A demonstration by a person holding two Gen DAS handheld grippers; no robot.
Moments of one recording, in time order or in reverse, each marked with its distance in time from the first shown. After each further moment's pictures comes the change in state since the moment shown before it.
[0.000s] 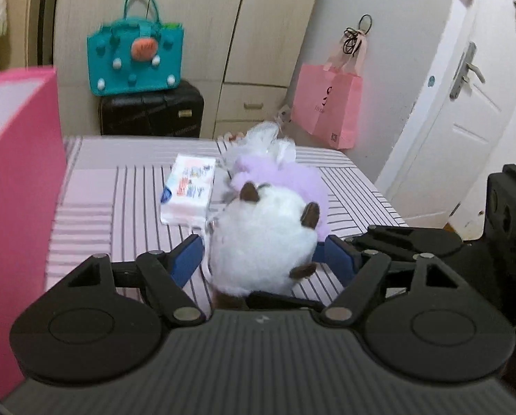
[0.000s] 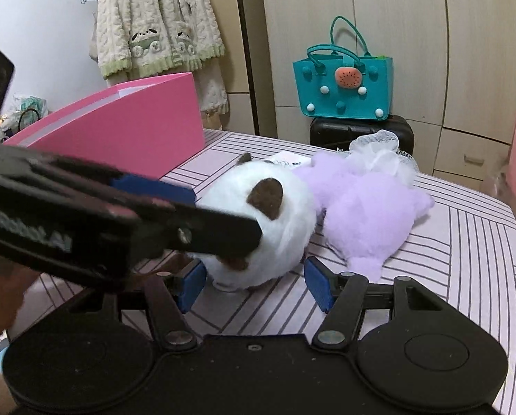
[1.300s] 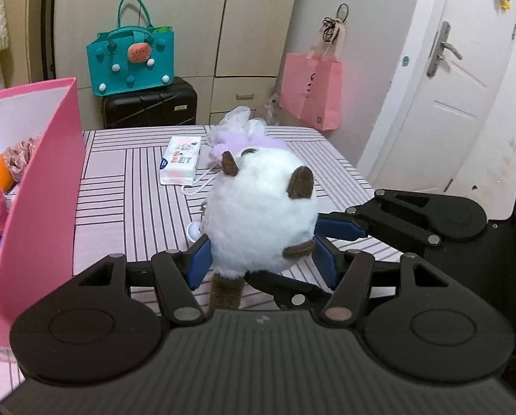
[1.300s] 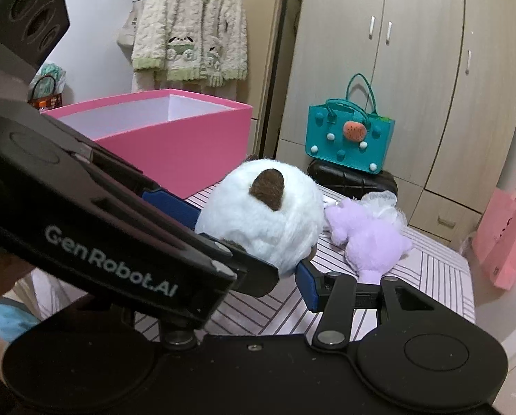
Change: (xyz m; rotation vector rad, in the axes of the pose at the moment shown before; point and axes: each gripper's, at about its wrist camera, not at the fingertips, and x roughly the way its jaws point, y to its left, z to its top) left arm -0.082 -0.037 -0.028 0.091 0.023 0.023; right arm -0.079 0.088 -0.012 -0.223 -0.078 -0.123
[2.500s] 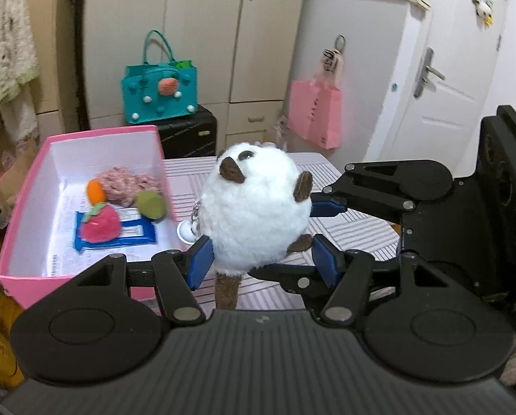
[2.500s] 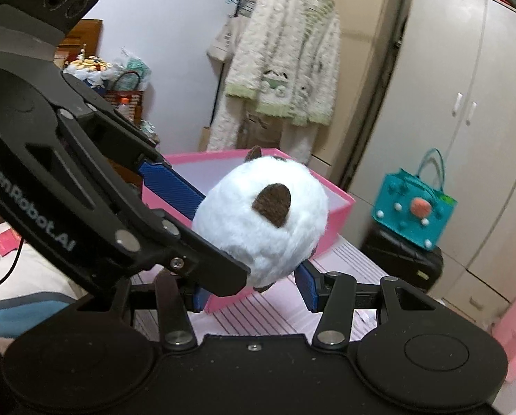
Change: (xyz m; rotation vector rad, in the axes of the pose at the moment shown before) left arm -0.162 0.044 0.004 0.027 -0.052 0.029; right arm -0.058 0.095 0.086 -0.238 -0.068 0.173
